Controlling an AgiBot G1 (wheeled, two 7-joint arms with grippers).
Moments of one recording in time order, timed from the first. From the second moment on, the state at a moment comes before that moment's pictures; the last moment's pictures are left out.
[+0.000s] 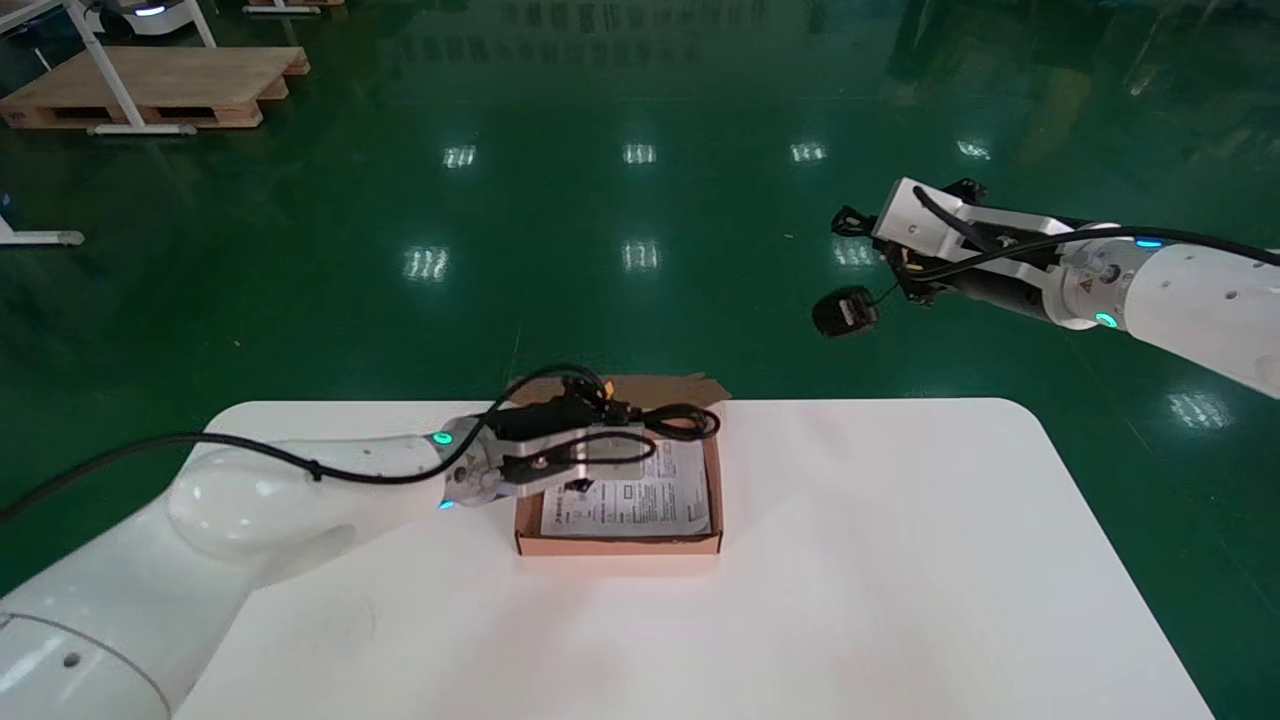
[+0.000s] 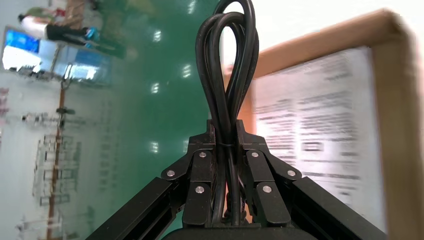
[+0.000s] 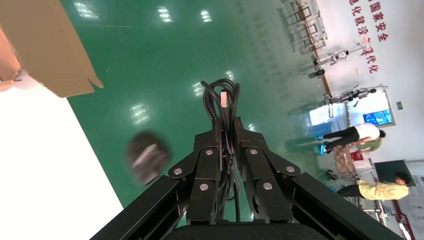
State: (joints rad) left arm -1.51 1.37 0.73 -0.49 1.59 0.60 0.71; right arm 1.72 -1.09 -0.52 0.56 -1.75 -0.68 -0.31
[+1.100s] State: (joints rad) left arm -1.50 1.37 0.94 -0.49 1.51 0.46 0.75; right arm 1.72 -1.09 -0.52 0.56 -1.75 -0.68 -0.31
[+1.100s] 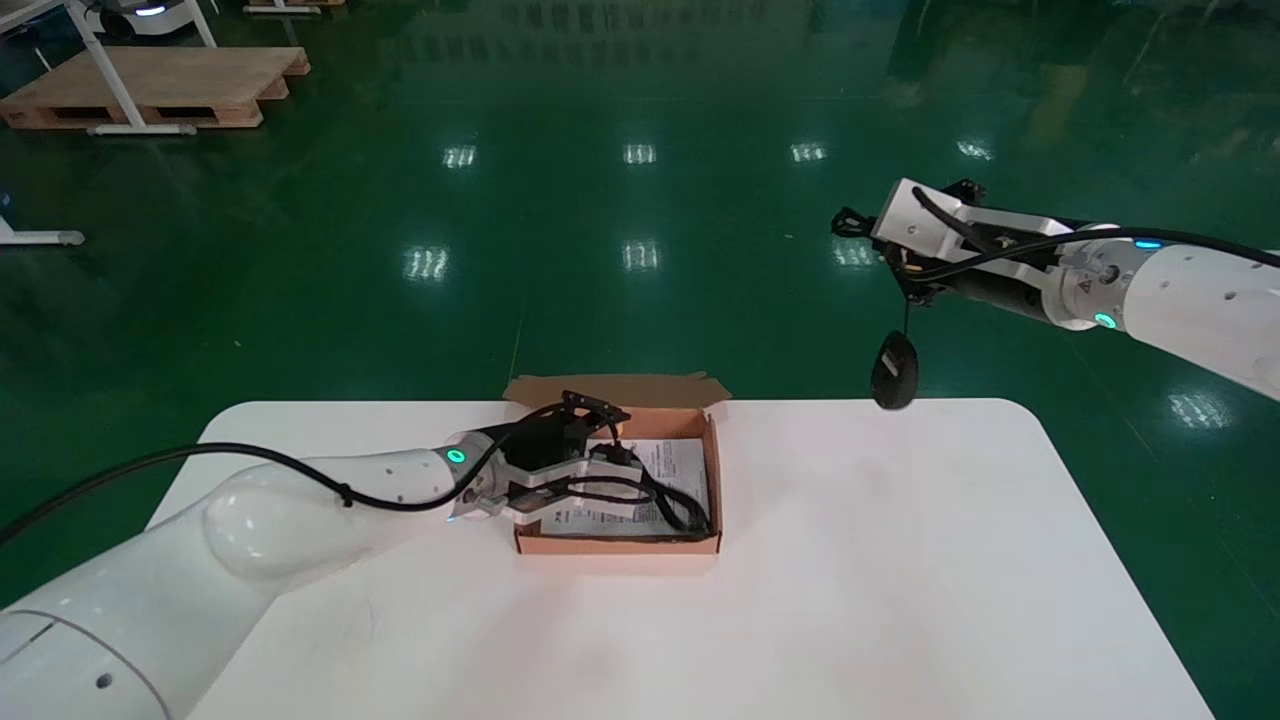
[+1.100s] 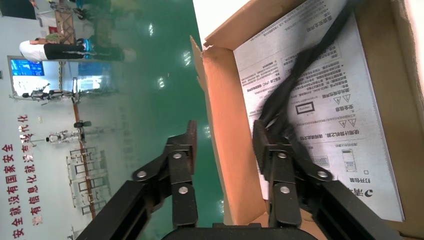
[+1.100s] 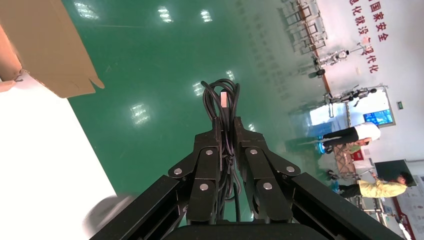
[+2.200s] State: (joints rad) left arm -1.66 1.22 0.98 -0.34 1.66 0.27 0.40; right arm 1.56 -1.34 -0.63 0.76 -1.66 -0.81 -0.47
